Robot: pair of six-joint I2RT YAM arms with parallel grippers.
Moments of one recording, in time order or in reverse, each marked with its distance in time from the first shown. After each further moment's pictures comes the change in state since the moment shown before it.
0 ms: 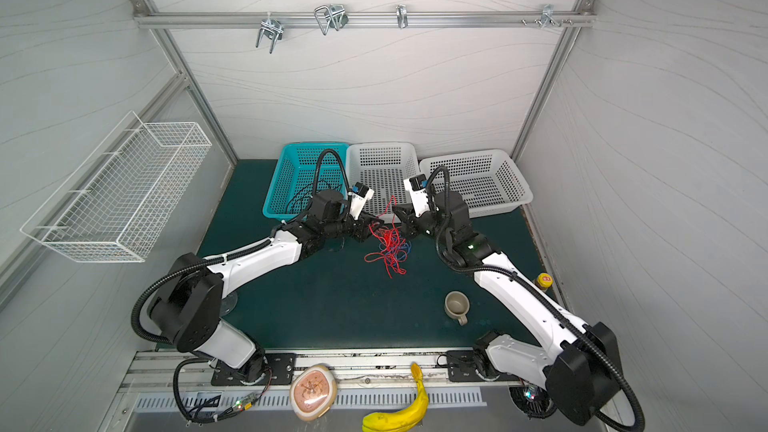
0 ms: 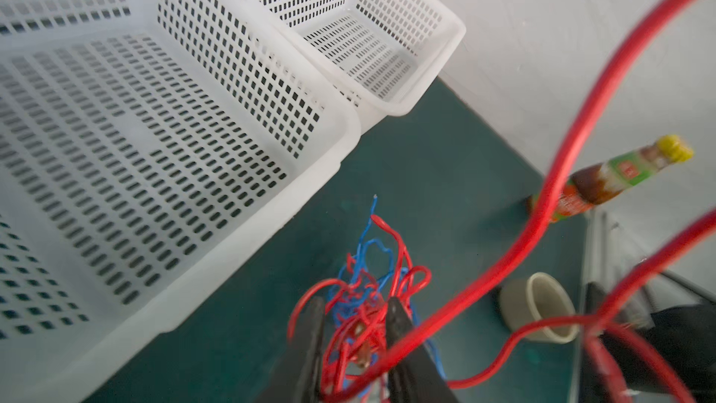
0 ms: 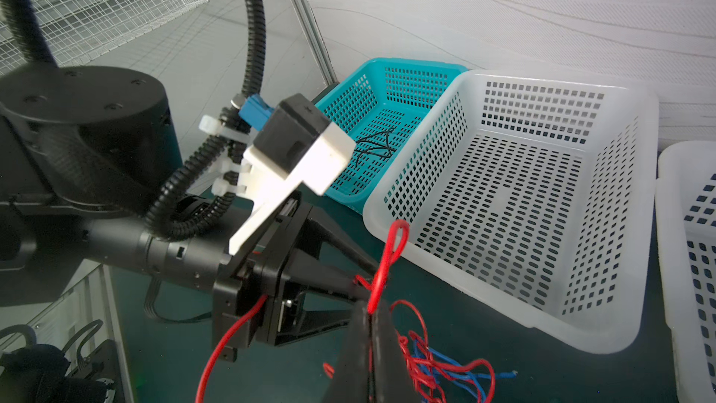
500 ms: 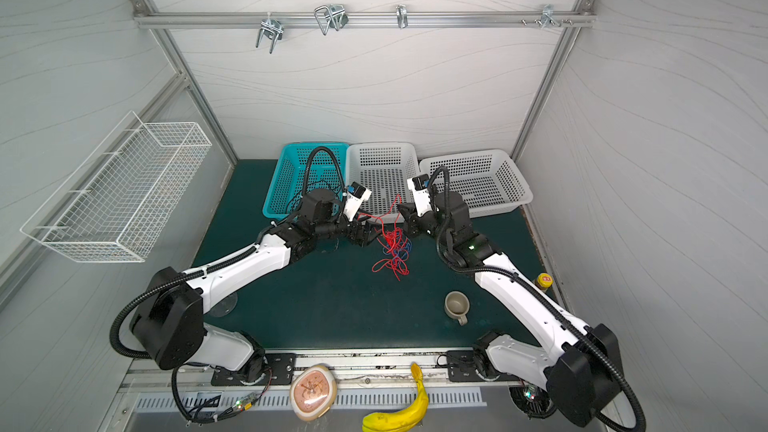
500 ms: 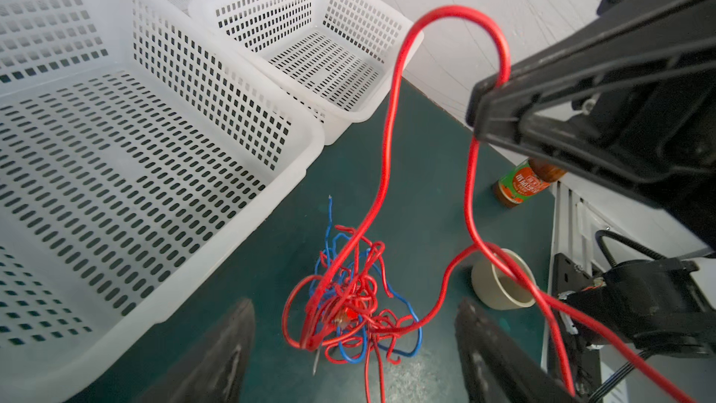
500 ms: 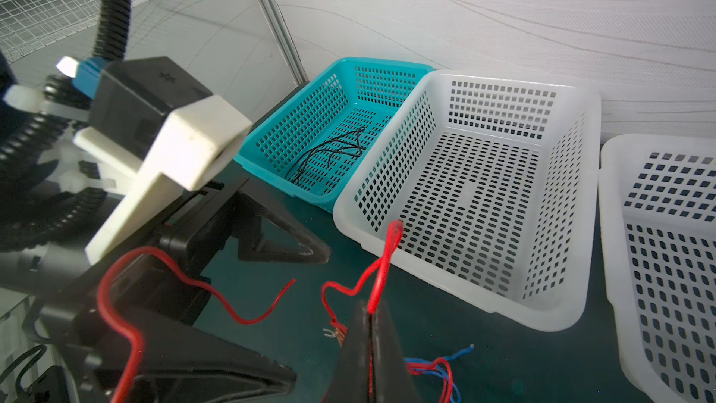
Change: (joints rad) left arm 0.003 -0.099 -0.017 -0.056 0.073 0.079; right arm 0.000 -0.015 0.000 -0.024 0.075 -0.018
